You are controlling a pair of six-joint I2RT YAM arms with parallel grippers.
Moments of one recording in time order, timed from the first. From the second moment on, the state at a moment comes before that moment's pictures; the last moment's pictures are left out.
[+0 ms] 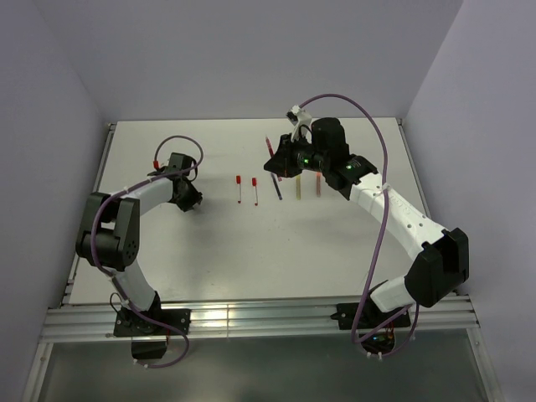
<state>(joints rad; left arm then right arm) -0.23 1.76 1.05 -0.38 -0.15 -0.85 0.51 1.43 1.28 -0.26 -0.43 0.33</state>
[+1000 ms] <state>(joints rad) -0.22 1.82 1.15 -0.49 -0.13 -0.80 0.51 1.43 1.28 -0.27 -0.43 0.33</state>
